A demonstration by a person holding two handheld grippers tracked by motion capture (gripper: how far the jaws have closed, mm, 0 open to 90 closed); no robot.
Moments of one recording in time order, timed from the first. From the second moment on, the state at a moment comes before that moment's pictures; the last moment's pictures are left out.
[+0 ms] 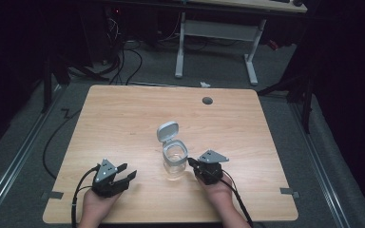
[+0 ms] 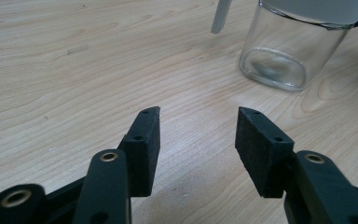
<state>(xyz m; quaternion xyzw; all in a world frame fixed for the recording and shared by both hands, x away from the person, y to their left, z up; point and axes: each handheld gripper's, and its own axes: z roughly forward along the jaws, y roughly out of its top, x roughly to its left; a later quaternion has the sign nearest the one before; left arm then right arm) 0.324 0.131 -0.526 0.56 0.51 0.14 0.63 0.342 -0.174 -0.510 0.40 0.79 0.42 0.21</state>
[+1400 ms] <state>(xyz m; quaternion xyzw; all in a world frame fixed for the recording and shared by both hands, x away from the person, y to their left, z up) 0.318 0.112 -0.530 0.58 0.50 0.13 0.63 0.329 -0.144 -0.515 0.37 0.80 0.44 0.19</state>
